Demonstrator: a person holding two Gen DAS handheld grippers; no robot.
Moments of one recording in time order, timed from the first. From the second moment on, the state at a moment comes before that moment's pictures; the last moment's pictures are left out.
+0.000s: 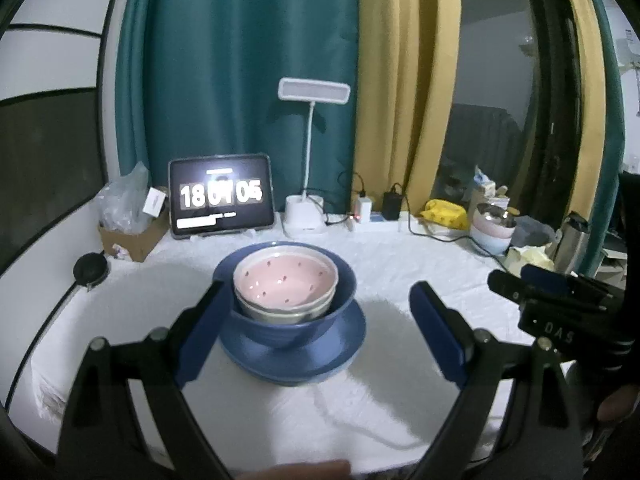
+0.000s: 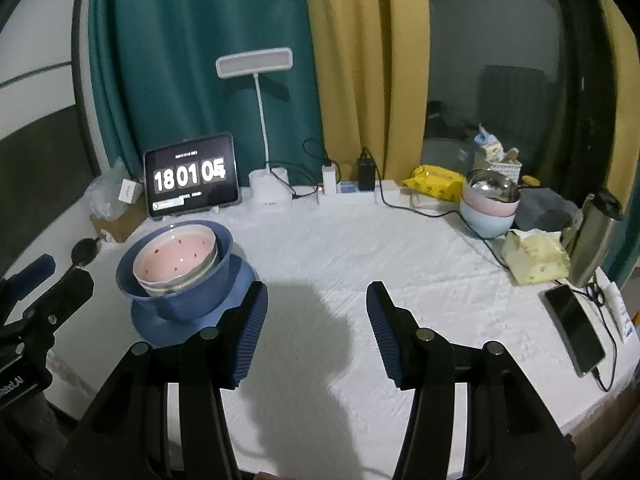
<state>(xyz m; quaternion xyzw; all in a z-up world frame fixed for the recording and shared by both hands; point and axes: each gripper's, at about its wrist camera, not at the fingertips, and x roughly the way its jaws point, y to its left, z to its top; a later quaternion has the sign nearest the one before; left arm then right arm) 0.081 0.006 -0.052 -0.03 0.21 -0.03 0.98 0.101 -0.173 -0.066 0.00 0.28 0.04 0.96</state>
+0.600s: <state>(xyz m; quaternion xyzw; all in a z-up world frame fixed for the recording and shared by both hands) 0.028 -0.008 -0.025 -0.01 0.15 -0.05 0.99 0.033 -0.198 -0.032 0.01 0.21 0.01 0.98</state>
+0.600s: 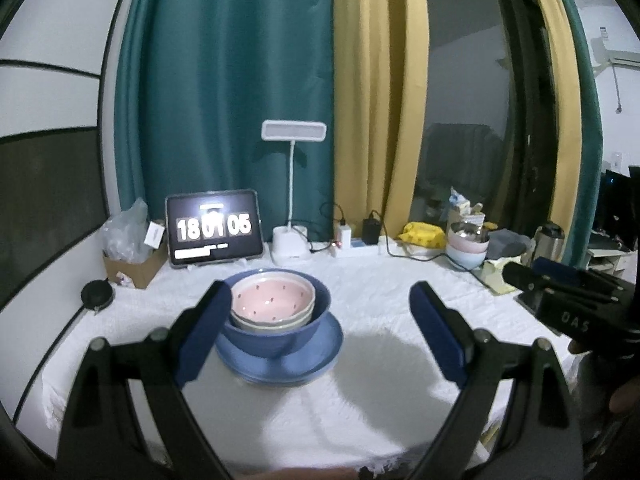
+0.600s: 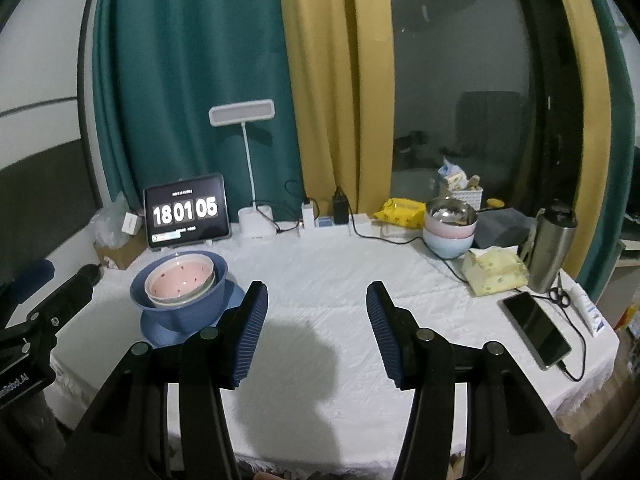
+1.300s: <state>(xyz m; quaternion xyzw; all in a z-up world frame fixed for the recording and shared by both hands) -0.009 -0.008 0.004 0.00 0.10 -0.05 0.99 -0.010 -0.207 0.005 0.01 0.16 0.01 0.99</state>
